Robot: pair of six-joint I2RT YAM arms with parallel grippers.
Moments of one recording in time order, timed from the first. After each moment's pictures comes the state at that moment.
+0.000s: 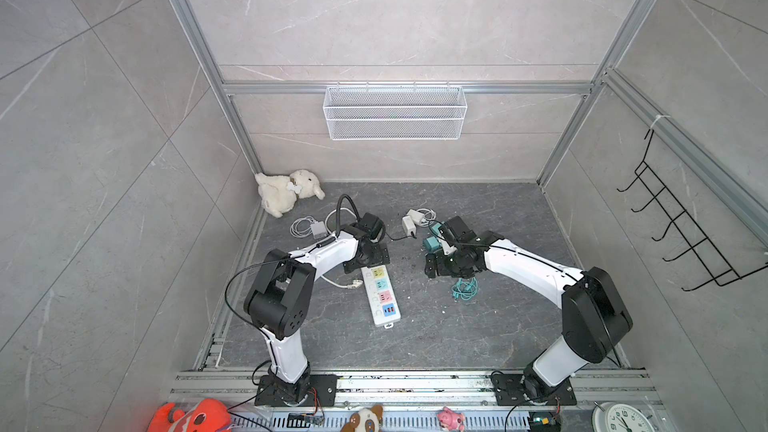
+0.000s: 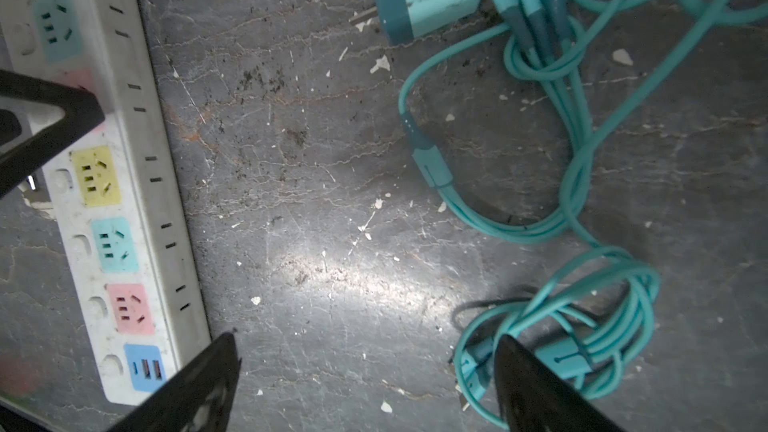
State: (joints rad) left arm -0.53 1.84 1.24 -0.67 -0.06 -0.68; right arm 0.57 1.63 1.14 -0.70 -0.10 0.45
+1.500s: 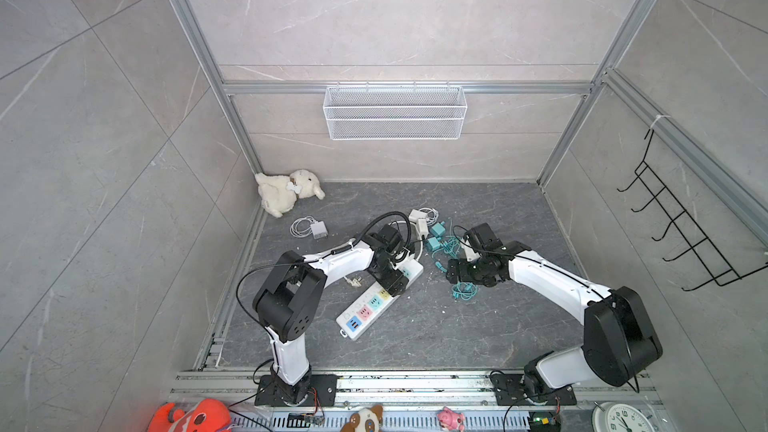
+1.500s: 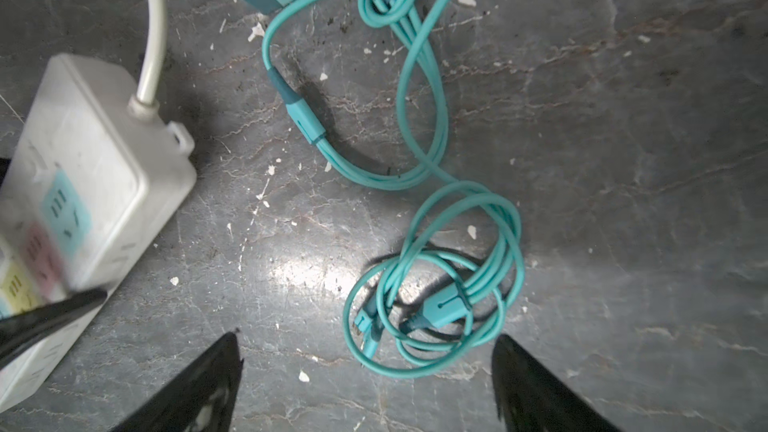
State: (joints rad) left arm -0.69 1.80 1.20 -0.70 0.25 0.24; right arm 0.43 1.47 0.95 -0.67 -0.11 0.39
